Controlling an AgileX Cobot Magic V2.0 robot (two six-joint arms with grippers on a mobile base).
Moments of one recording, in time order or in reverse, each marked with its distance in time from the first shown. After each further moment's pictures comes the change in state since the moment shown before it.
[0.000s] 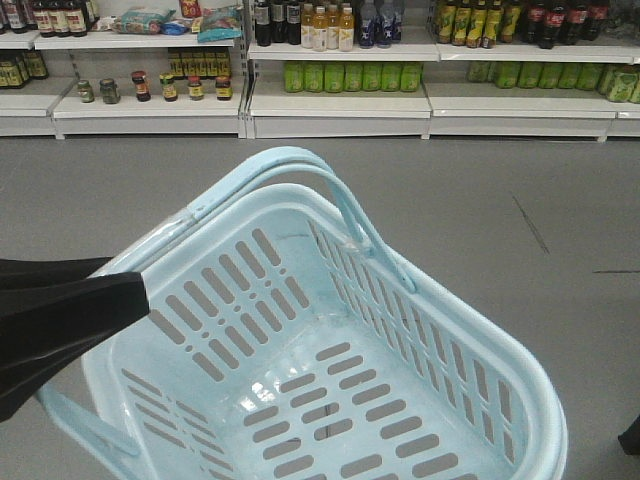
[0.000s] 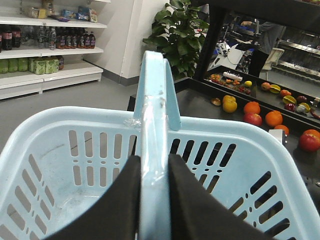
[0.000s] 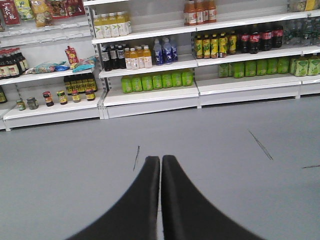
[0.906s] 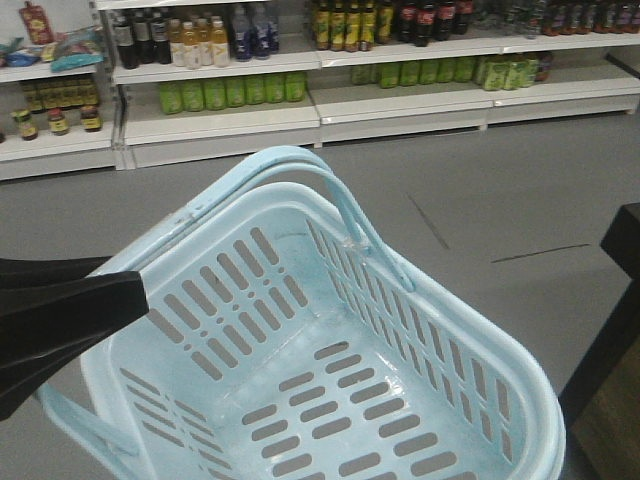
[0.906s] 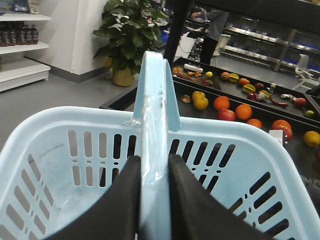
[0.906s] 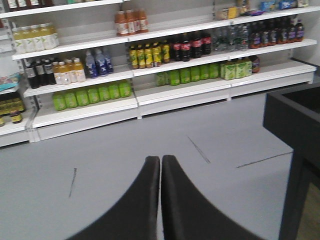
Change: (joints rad) left arm 0.000 0.000 0.000 0.000 0.000 0.000; right arm 0.000 0.000 0.000 0.000 0.000 0.000
